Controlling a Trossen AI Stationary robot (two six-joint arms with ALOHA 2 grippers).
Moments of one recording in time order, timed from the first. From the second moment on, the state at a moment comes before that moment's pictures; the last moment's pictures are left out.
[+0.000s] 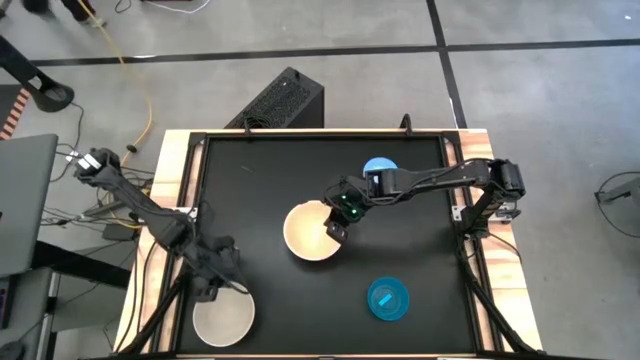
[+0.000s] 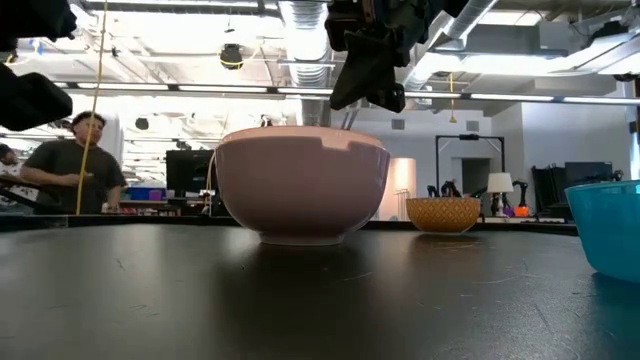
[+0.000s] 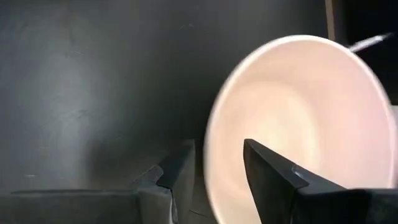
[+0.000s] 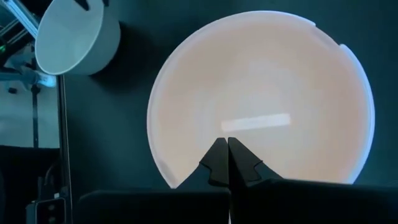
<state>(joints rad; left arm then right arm) -0.65 1.02 0.60 -0.53 0.03 -0.65 -0.01 1.65 1.34 -0.51 -0.19 0.44</state>
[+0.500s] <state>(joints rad) -0.68 1.17 0.60 -0.50 0.06 -0.54 -0.02 1.65 1.34 -0.53 -0.21 0.41</state>
